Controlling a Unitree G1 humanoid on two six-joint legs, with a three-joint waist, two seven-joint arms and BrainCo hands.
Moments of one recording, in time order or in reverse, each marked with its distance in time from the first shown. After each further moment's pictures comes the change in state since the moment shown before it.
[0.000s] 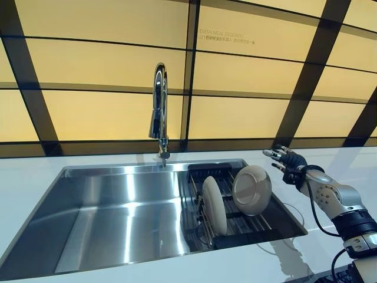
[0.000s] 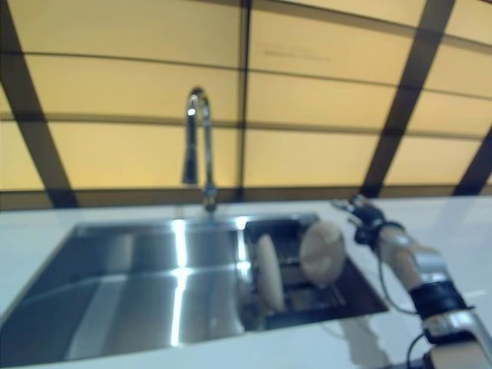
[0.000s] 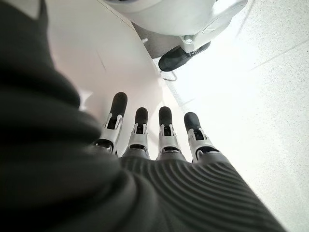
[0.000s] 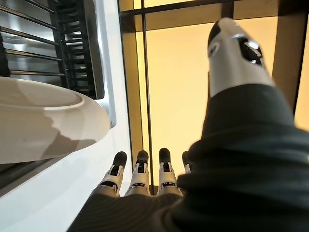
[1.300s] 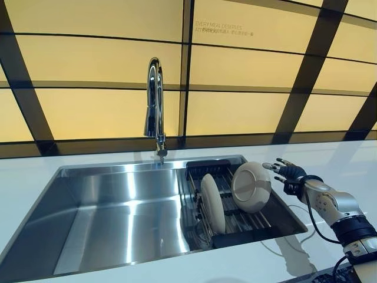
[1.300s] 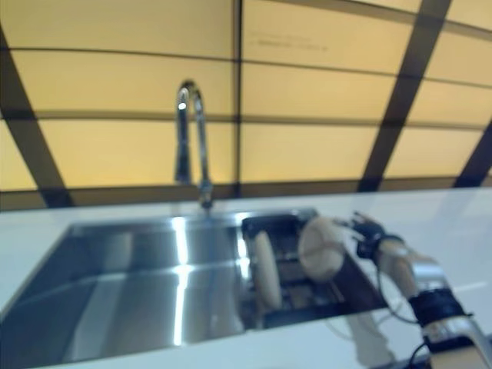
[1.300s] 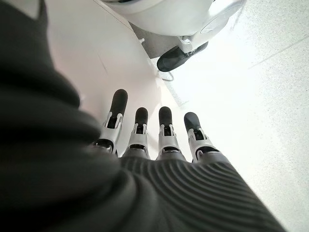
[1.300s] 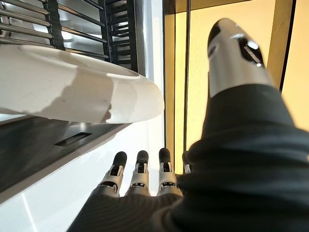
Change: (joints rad) left arm 0.005 0.000 0.000 -0.026 0.000 0.008 -0.001; right arm 0.039 0.007 0.001 0.074 -0.077 0.031 0.043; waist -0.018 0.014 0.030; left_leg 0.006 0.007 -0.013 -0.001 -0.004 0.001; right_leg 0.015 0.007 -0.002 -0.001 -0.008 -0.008
